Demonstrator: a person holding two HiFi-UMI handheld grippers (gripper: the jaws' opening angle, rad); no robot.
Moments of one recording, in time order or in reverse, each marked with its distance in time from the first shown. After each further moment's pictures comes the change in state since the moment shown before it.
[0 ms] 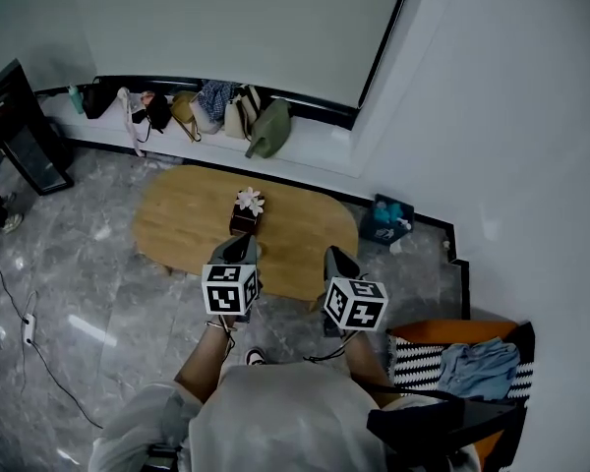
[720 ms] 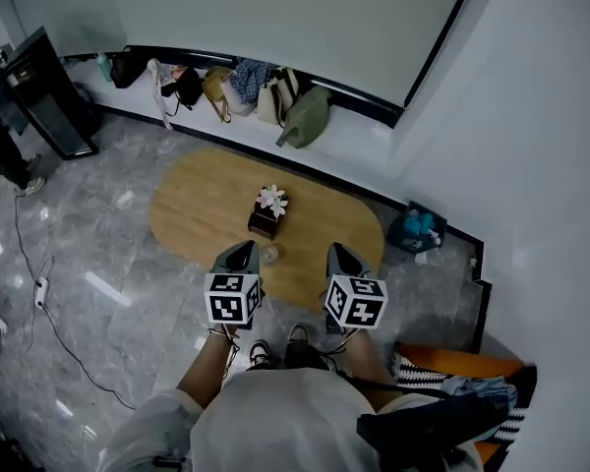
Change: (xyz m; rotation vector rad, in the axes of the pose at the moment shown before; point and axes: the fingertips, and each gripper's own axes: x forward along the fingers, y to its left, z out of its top) left arm 0.048 0.044 -0.012 -0.058 0.090 0.156; right arm 0.110 -0.012 0.010 -0.028 0.119 0.126
